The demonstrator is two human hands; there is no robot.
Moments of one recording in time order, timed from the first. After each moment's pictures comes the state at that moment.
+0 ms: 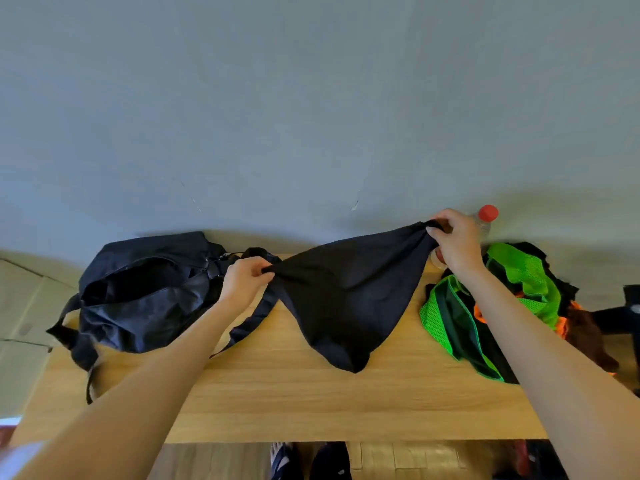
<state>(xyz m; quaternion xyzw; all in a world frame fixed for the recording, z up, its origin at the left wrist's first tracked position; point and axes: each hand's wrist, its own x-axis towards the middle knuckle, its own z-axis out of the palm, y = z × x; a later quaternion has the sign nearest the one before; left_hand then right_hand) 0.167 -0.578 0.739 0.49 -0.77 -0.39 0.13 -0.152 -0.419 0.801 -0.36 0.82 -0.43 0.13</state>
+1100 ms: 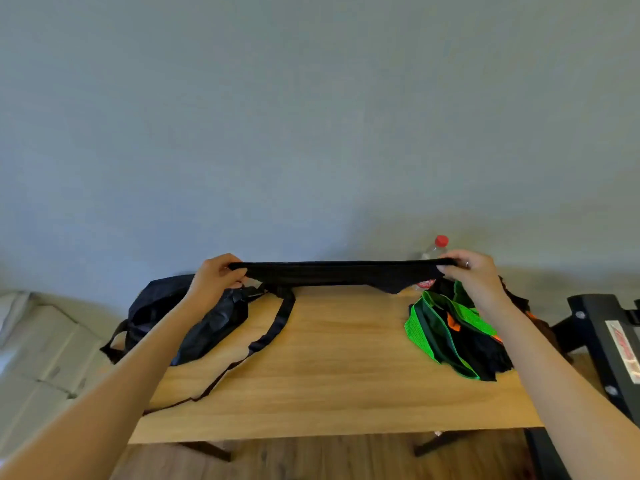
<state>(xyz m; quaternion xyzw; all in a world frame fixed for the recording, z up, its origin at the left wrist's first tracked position) 0.264 -0.530 0.897 0.41 -0.72 -0.50 0.25 -0.082 -0.279 0.917 -0.33 0.74 -0.56 0.20</state>
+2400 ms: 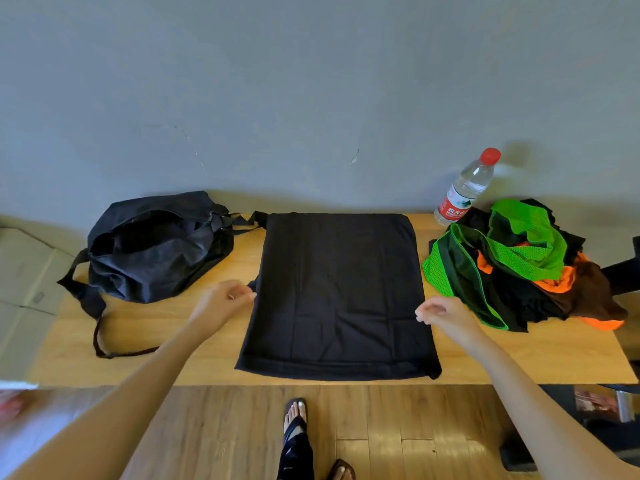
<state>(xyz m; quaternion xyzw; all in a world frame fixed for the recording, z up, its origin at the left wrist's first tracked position) 0.272 -0.495 0.684 0.52 -0.75 -0.41 0.02 -0.067 -0.249 0.688 -0.30 0.82 -0.30 0.39</state>
